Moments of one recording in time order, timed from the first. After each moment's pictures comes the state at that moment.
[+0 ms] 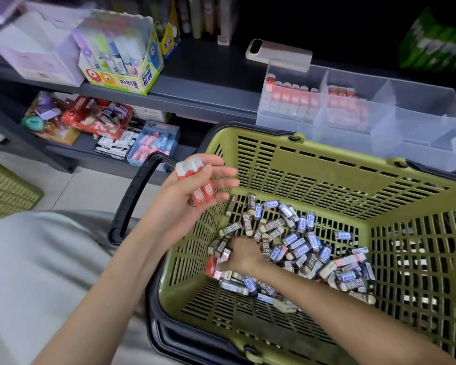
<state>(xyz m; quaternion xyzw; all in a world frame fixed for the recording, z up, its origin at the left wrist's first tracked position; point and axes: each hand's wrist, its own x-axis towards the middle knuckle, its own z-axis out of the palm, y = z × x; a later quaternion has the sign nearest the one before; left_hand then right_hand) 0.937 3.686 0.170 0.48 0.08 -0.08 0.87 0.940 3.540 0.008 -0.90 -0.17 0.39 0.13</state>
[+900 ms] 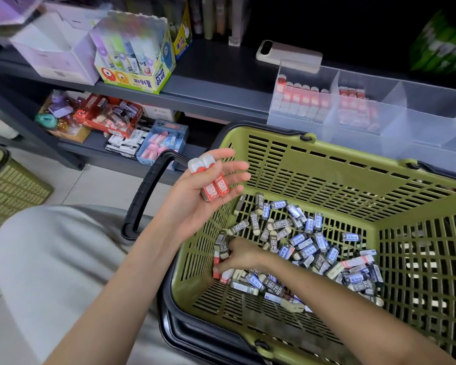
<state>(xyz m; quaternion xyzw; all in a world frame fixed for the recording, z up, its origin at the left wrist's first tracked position) 0.940 3.687 0.165 0.38 0.07 -0.10 0.92 0.944 3.551 0.000 -0.82 -0.15 0.50 0.24</state>
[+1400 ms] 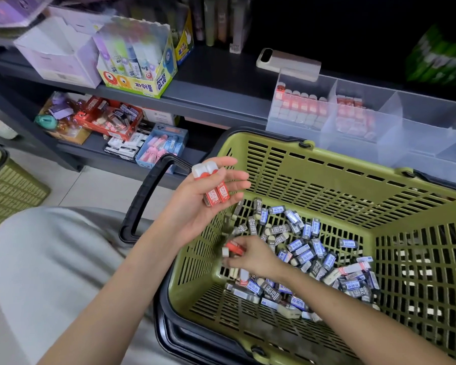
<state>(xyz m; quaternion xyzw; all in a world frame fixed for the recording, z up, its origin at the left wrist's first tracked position) 0.940 3.684 0.162 0.42 0.09 -0.10 0.90 0.939 3.520 0.016 -0.81 -0.15 0.38 0.41</state>
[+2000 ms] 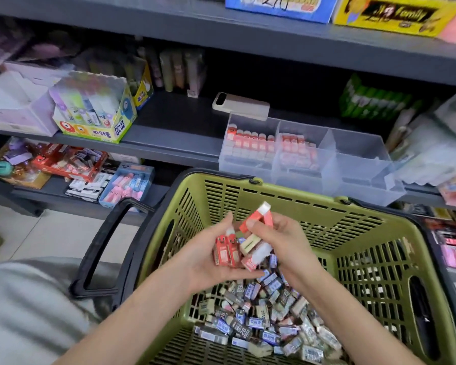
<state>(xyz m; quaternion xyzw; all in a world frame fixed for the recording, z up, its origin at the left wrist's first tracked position) 0.958 3.609 0.165 0.36 0.28 -0.35 0.82 0.979 3.458 0.165 -0.67 0.03 0.22 0.71</state>
